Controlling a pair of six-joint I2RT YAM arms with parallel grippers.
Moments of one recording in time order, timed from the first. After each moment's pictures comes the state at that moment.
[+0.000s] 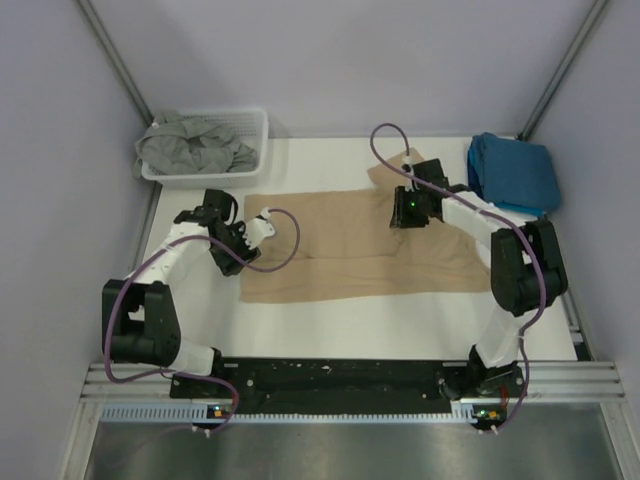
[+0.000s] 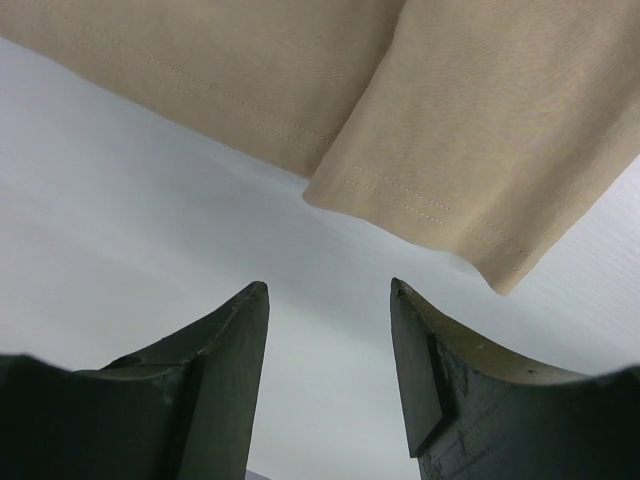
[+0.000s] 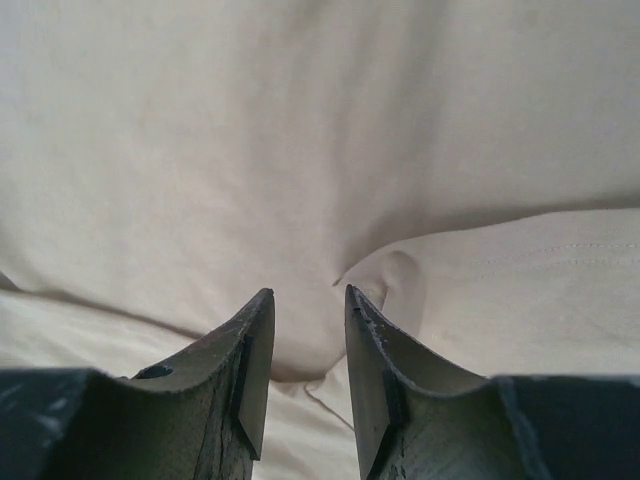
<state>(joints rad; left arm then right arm) -0.11 1.45 0.99 -0.81 0.17 0.92 0.28 1.78 1.19 -0.36 -0.19 0.33</state>
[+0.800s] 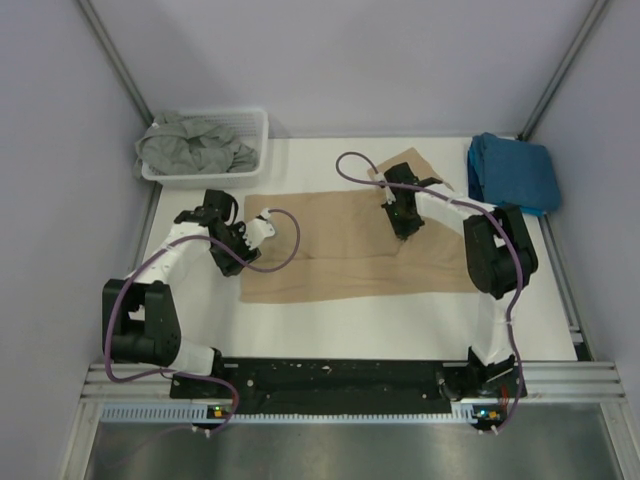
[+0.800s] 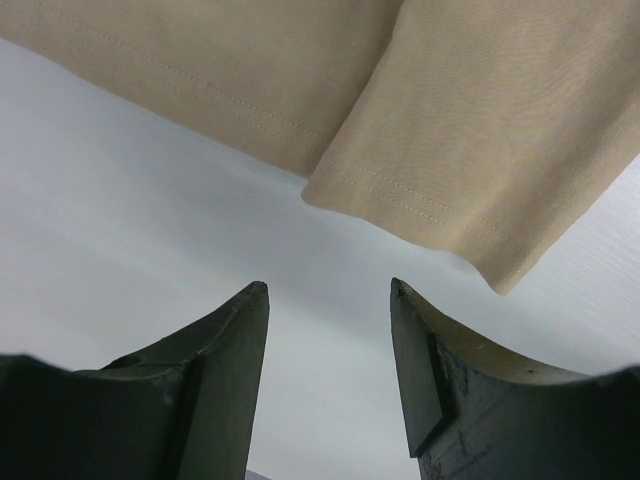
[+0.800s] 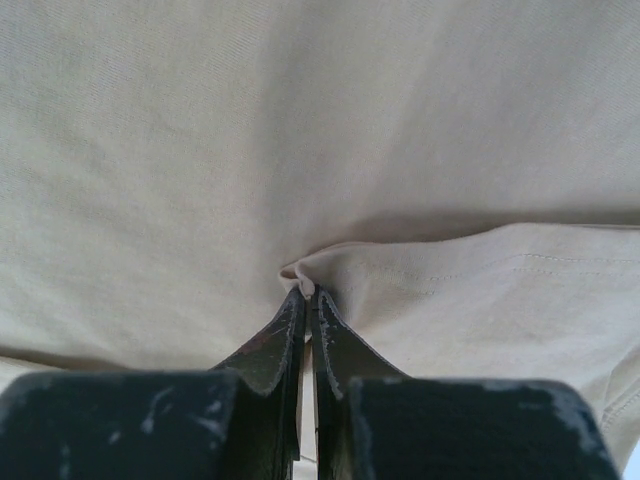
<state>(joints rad) -0.11 1.45 0.99 -0.81 0.17 0.92 0.41 1.97 1.40 -0.63 0.11 0.02</state>
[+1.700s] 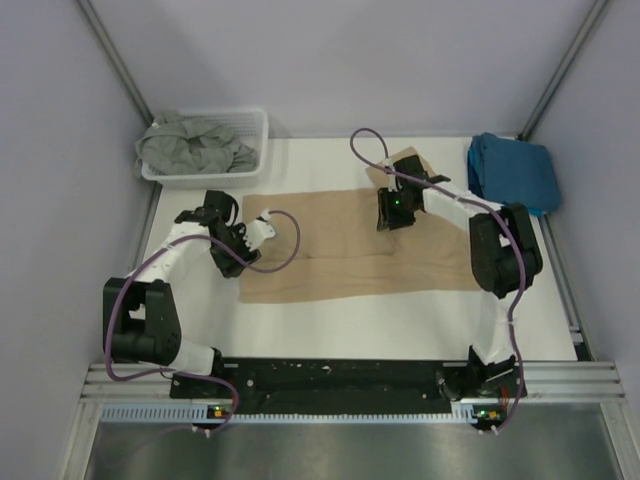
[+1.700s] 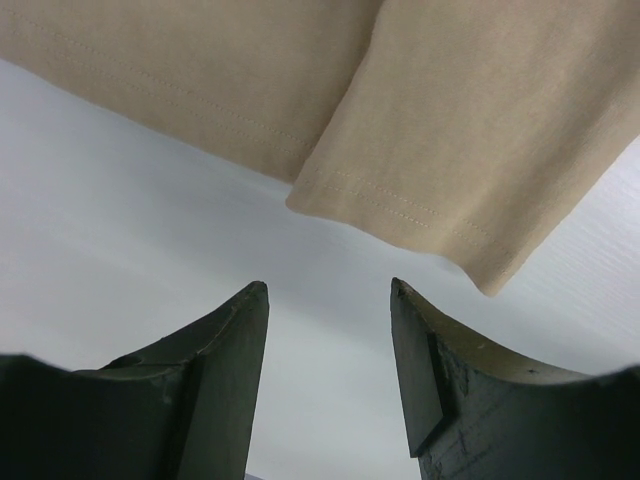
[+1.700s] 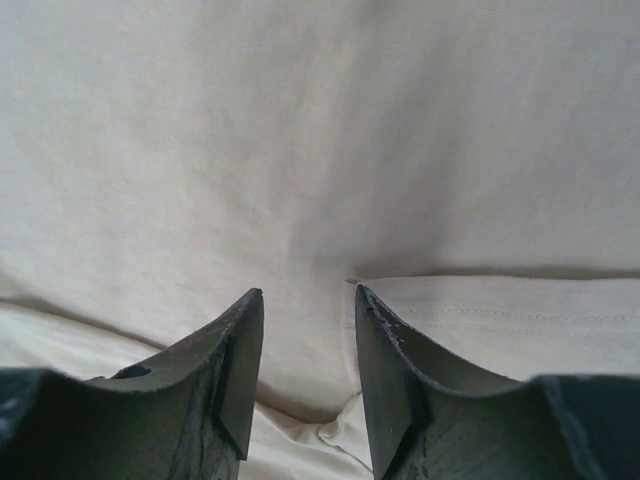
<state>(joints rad) -0.11 1.46 0.99 -0.82 0.17 0.92 0.35 1.97 1.40 -0.50 -0.17 0.23</state>
